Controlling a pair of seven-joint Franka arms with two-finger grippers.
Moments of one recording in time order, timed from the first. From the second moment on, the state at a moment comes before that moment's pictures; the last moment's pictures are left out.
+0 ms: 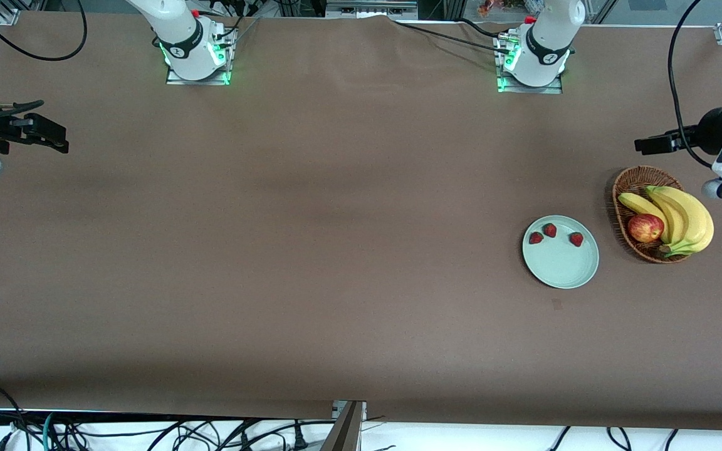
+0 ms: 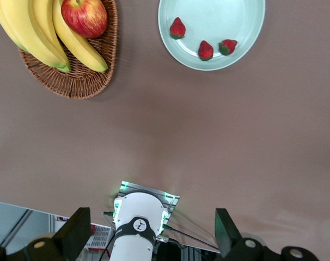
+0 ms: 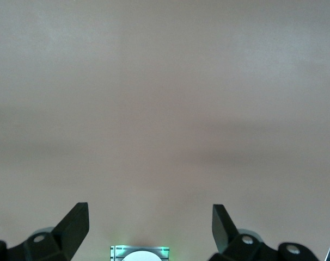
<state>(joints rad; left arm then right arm) 0.21 0.11 -0.14 -1.57 -0.02 1.25 -0.21 0.07 0.11 -0.05 -1.44 -0.07 1.41 -0.05</state>
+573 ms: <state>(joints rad) -0.07 -0.16 0.01 -1.73 -0.03 1.53 -0.08 0.07 0.11 -0.05 -1.44 -0.07 1.42 -0.05</state>
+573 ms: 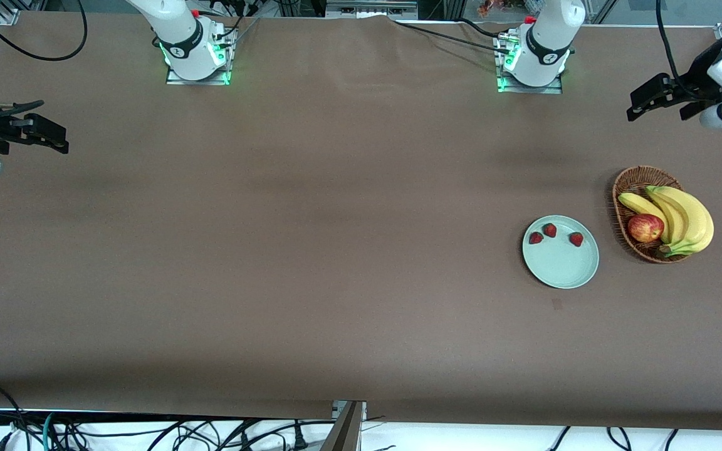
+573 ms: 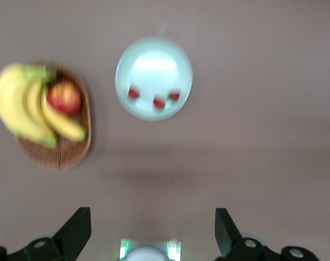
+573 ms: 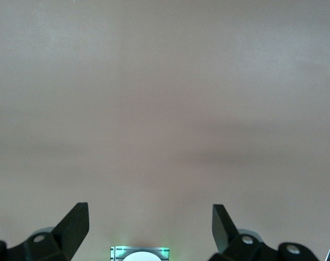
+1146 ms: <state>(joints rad) -0.07 -0.07 0.00 -1.65 0.01 1.54 0.03 0.07 0.11 -0.05 -1.44 -0.07 1.42 -0.05</state>
